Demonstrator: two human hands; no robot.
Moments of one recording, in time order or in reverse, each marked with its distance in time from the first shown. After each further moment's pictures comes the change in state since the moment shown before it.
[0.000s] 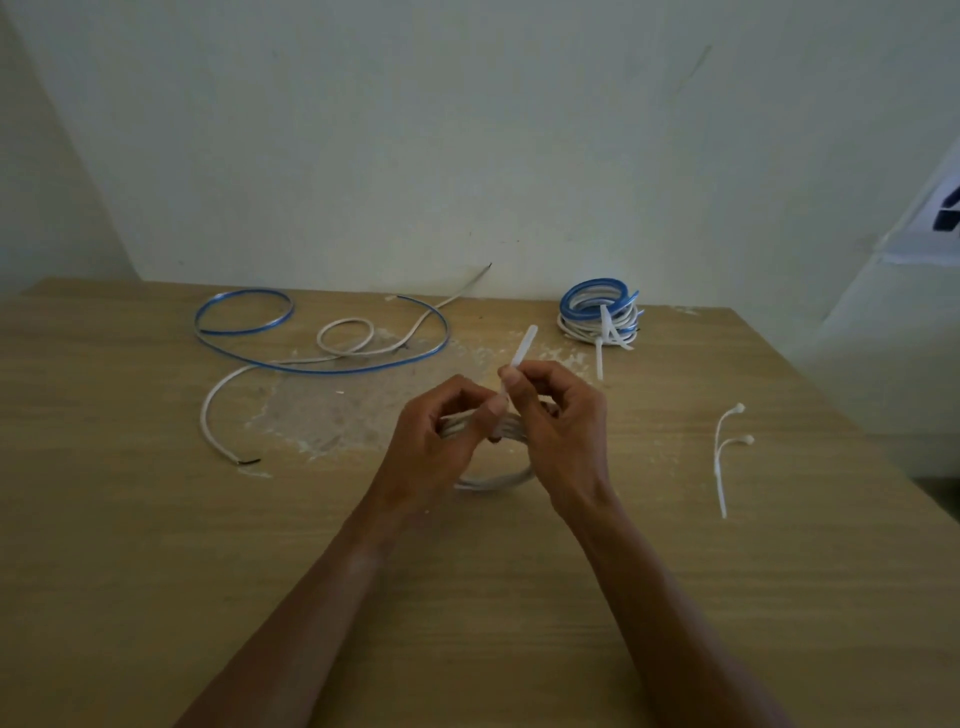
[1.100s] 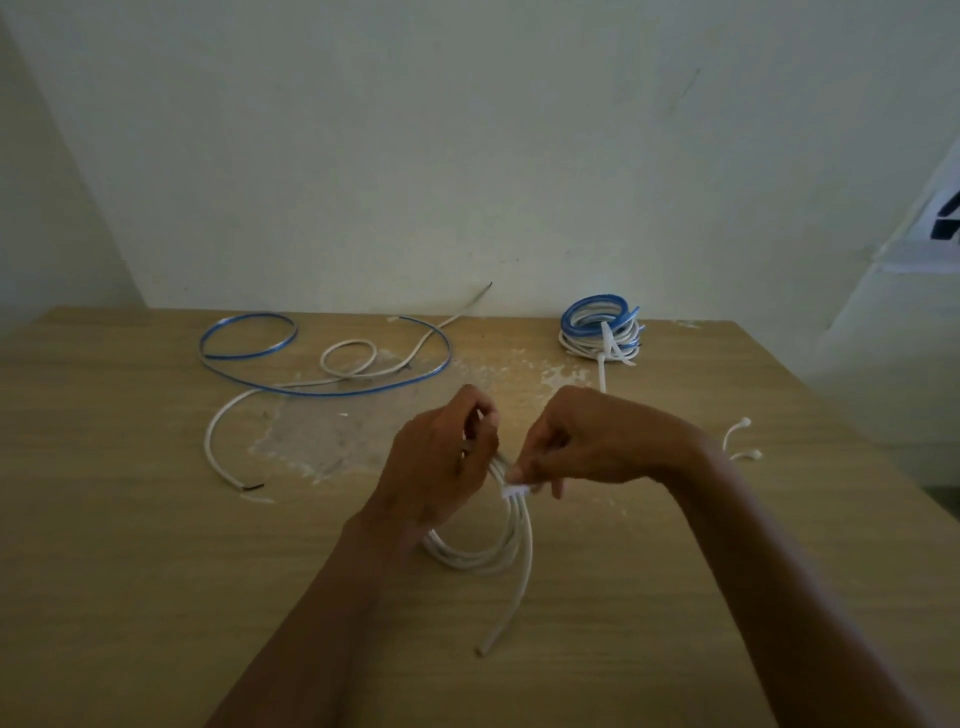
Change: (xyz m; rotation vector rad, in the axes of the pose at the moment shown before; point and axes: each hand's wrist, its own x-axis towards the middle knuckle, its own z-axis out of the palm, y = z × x) left_hand 0.013 -0.019 -0.007 0.541 0.006 0.249; right_hand 0.048 -0.041 -0.046 -0.747 -1.039 0.112
